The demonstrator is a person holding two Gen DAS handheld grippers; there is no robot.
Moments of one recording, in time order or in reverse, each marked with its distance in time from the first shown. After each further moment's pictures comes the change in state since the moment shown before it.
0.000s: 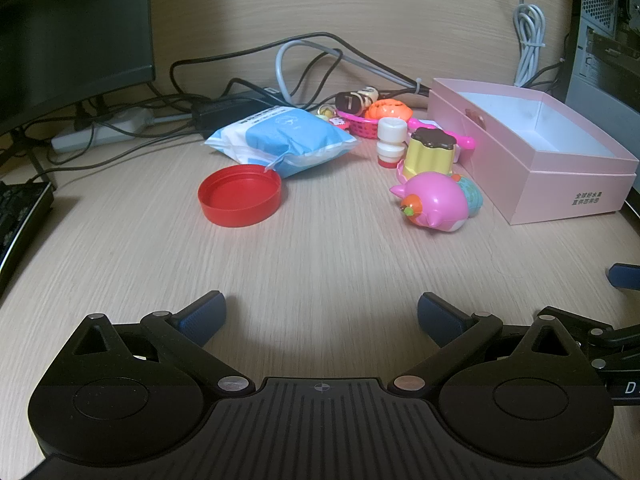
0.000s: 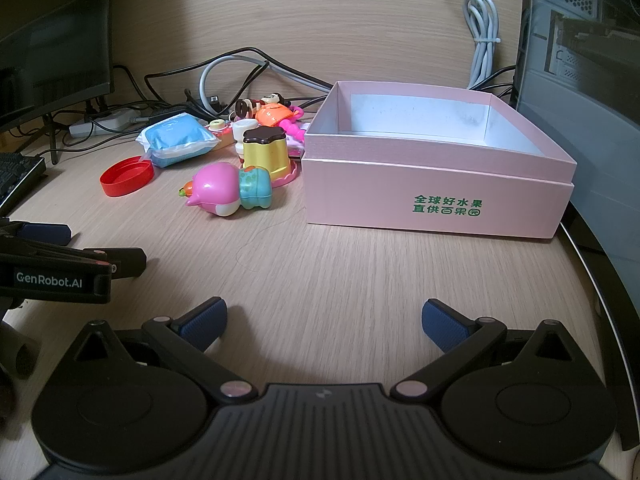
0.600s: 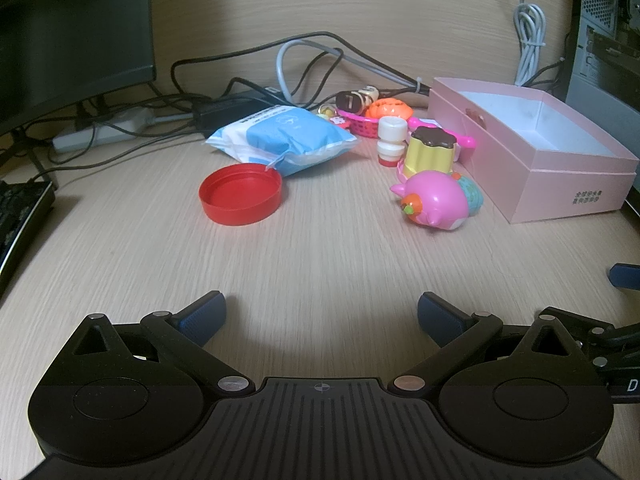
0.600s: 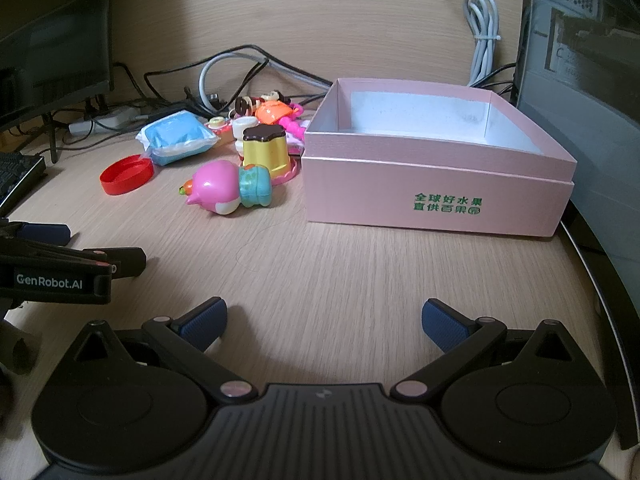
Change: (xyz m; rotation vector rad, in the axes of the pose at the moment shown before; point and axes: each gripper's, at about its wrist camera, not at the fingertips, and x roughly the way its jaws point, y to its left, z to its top) left arm -0.005 -0.003 -0.003 0.003 0.004 -0.003; right arm -0.003 -0.001 0.004 0.003 0.029 0.001
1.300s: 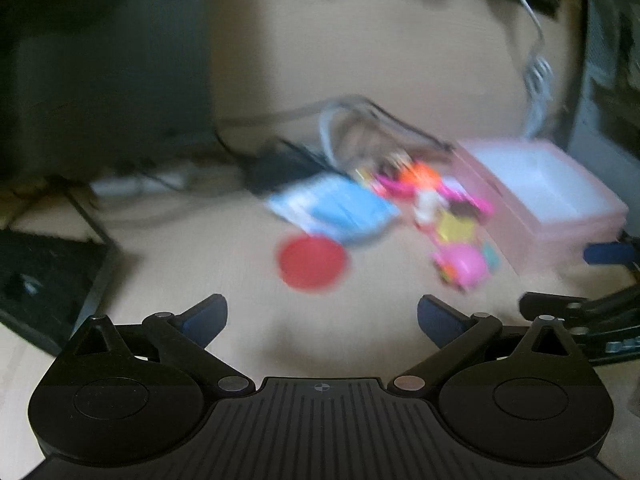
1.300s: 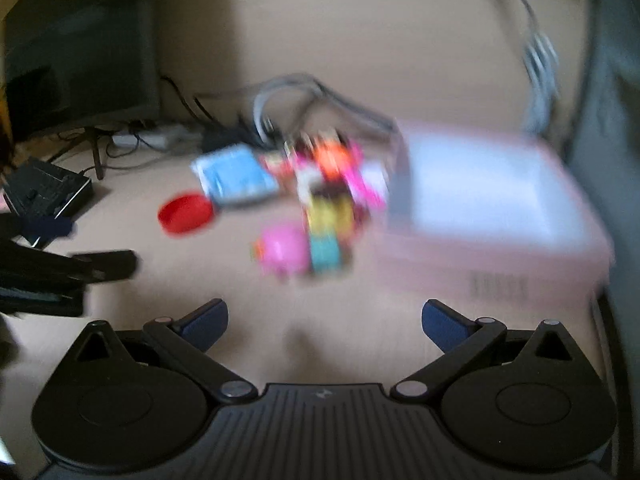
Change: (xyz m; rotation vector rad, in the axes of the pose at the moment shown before) left arm -0.061 0.057 0.050 0.010 -0.082 0.028; right arm -0.012 0.049 0.068 -0.139 -0.060 0.094
